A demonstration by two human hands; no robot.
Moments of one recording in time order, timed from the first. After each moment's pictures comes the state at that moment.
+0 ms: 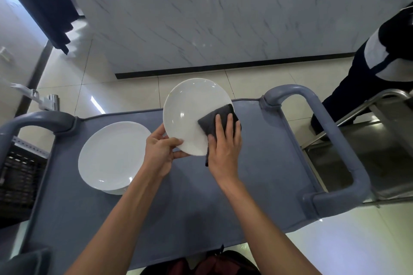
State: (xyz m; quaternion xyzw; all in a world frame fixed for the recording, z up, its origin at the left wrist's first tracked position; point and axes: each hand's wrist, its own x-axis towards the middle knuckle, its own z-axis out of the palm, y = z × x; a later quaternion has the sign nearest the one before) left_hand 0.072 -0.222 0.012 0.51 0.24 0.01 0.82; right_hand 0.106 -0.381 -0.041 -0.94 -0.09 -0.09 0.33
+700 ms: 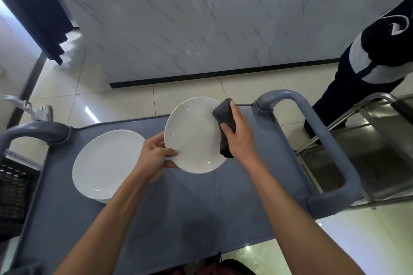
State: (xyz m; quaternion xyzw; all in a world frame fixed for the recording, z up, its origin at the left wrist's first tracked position) left_hand 0.071 -0.210 0.010 0.62 0.20 -0.06 0.76; right_hand 0.164 -0.435 0.001 -0.87 -0.11 -0.03 0.48
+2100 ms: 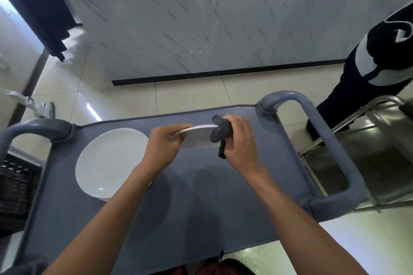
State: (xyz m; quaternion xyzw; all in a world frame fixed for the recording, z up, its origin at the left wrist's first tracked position) left_hand 0.093 -0.214 0.022 0.87 0.06 0.07 0.48; right_hand 0.143 -0.427 0.007 -0.88 -0.24 -0.20 0.37
